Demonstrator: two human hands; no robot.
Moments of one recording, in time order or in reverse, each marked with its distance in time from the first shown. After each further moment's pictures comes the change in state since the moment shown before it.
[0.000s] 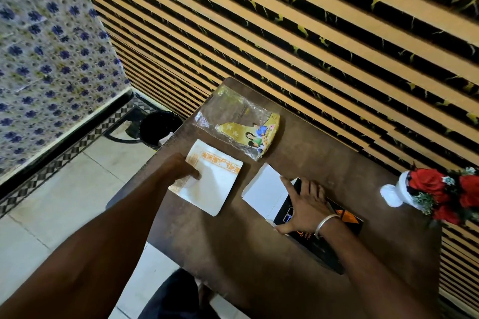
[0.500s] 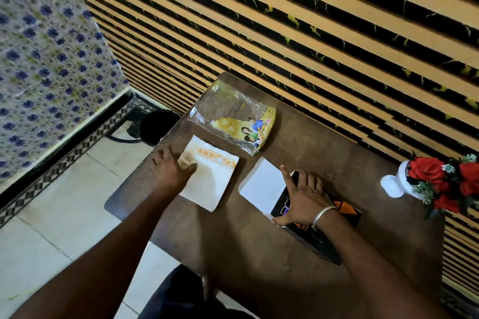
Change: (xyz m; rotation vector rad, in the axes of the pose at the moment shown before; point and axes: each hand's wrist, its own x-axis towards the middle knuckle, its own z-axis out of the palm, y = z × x) left_hand -0.026 -0.025 0.032 0.083 0.473 0.206; right_hand -0.001 0.005 0.002 0.021 0.032 0.004
